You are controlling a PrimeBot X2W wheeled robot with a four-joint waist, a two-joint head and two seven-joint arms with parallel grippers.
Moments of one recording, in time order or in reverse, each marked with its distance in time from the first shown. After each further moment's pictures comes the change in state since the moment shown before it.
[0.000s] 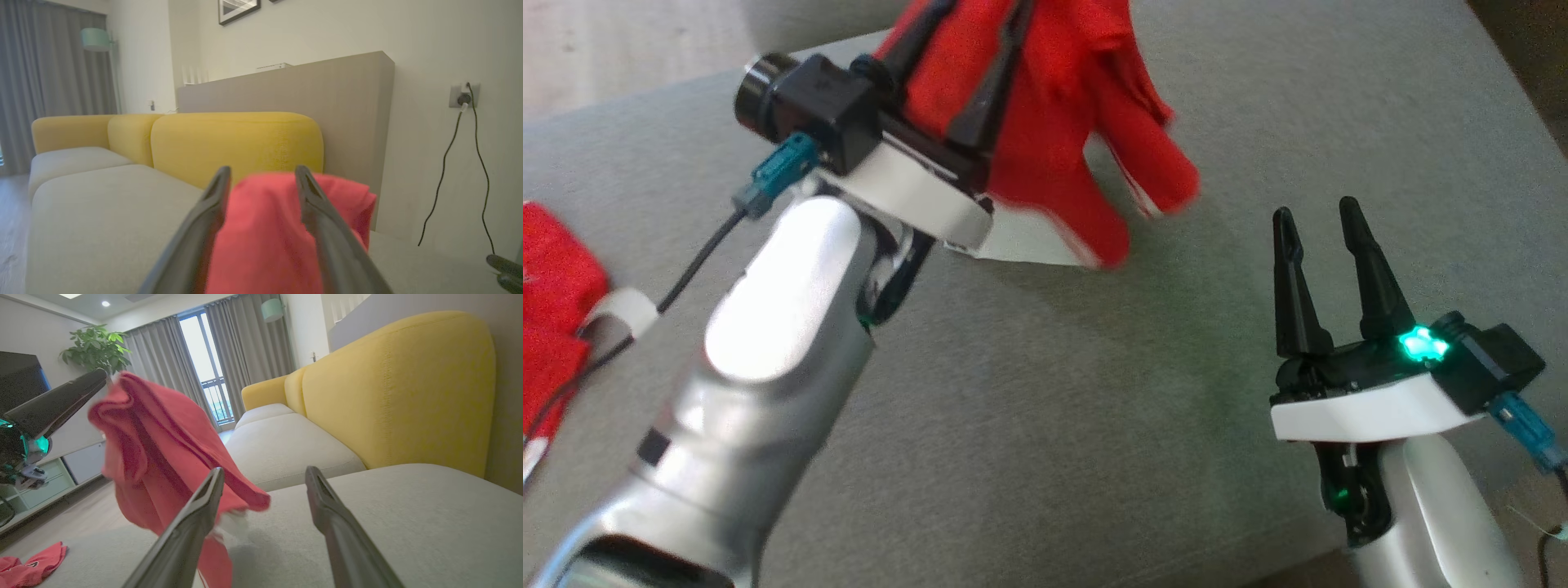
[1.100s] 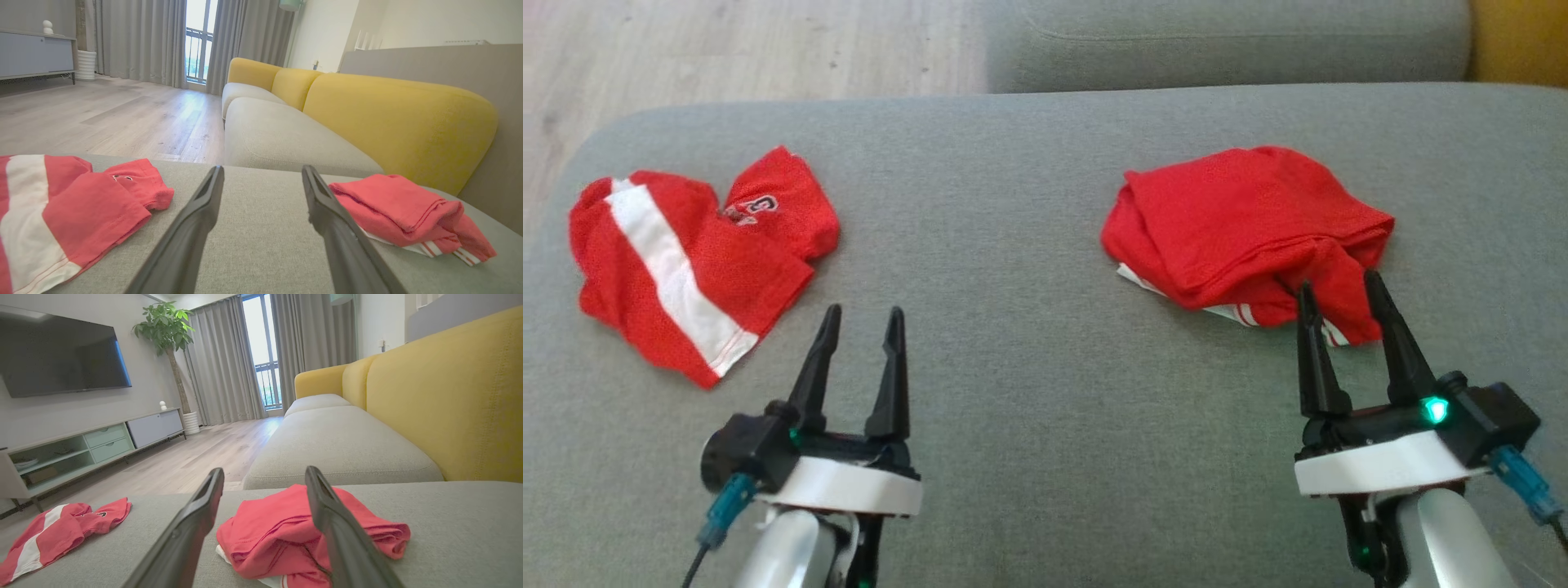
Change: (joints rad) left arm 0.672 -0.032 0.256 -0.101 0.048 0.060 -0.157; right arm 0.118 0.001 -0.080 0.032 -0.117 0.000 0.000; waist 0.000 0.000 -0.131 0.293
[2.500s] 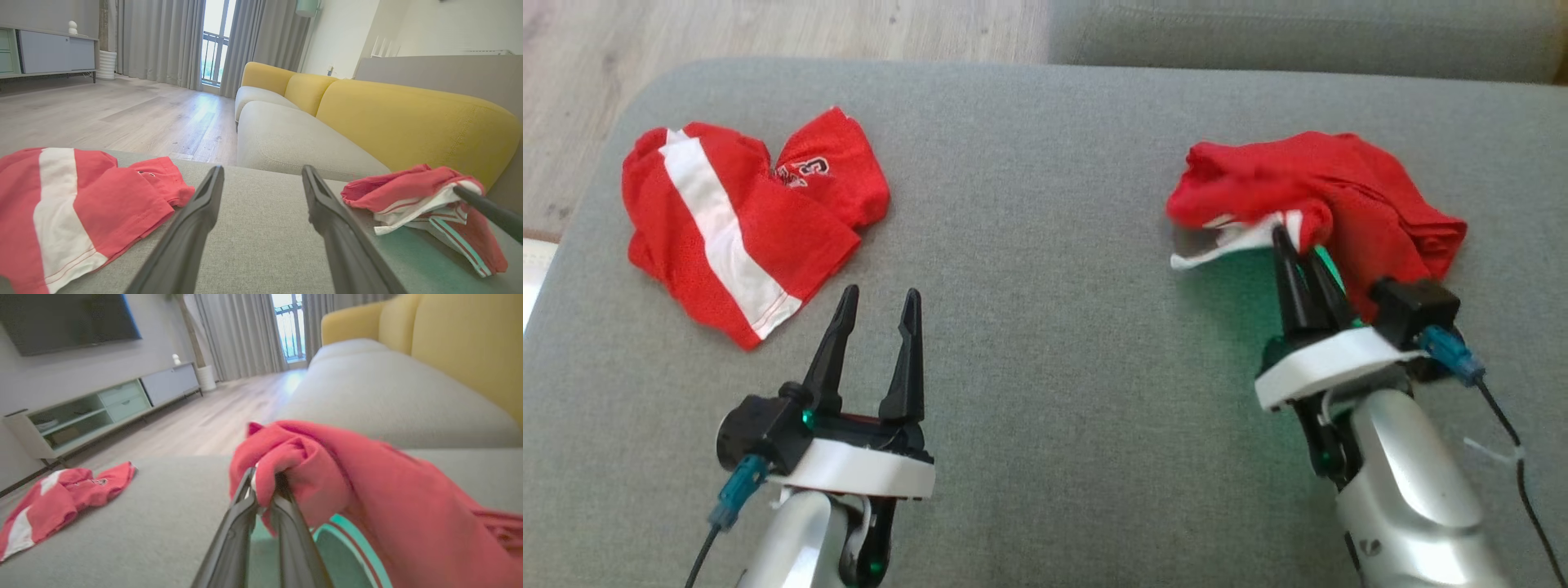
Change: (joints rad) left arm -0.038 -0.078 0.061 0.043 0.069 -0.077 0.000; right arm -0.332 -0.003 0.051 0.480 0.042 0.000 0.007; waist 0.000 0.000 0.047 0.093
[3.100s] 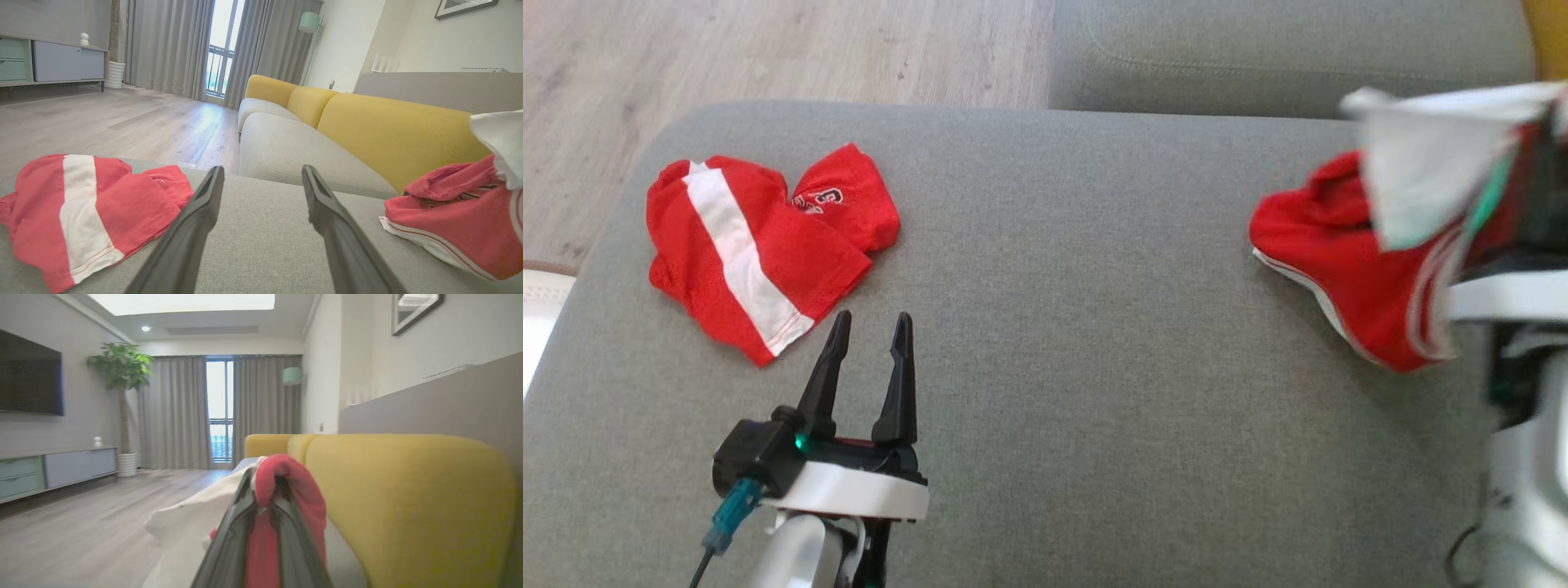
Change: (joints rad) left arm 0.050 -0.001 0.016 -0.009 -0.012 0.002 0.000; right arm 0.010 0.002 -0.397 -0.390 -0.258 0.000 0.033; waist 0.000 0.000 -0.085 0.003
